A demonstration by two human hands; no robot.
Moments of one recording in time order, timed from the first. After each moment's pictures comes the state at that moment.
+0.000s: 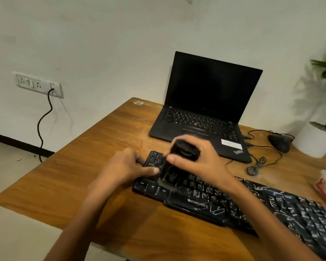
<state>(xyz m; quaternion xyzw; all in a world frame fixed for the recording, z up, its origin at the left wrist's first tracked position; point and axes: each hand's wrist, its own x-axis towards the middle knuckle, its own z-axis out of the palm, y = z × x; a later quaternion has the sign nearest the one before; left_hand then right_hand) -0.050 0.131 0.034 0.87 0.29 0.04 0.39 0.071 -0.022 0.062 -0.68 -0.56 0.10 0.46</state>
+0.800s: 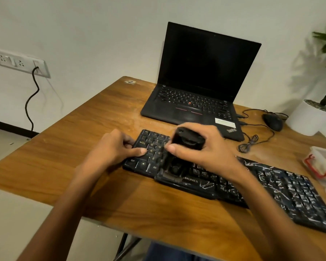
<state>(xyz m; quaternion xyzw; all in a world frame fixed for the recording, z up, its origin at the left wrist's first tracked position) -0.051 0.128 0.023 0.87 0.30 0.07 0.38 0.062 -0.054 0.064 -0.69 -0.57 0.09 0.43</state>
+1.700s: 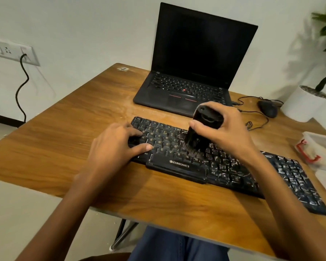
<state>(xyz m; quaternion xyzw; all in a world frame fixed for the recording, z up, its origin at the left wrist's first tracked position) -0.058 0.091 0.011 0.94 0.24 0.17 0.18 0.095 -0.085 0.062 -0.74 -0.51 0.02 0.44</state>
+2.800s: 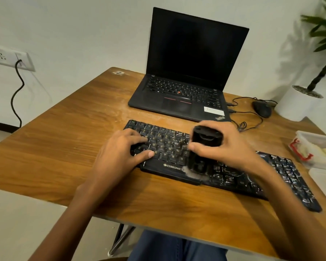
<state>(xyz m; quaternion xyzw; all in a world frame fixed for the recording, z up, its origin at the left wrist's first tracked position) -0.050 0.078 0.000 0.93 0.18 0.22 0.22 0.092 -0.109 0.061 -0.74 -0.52 0.11 0.40</state>
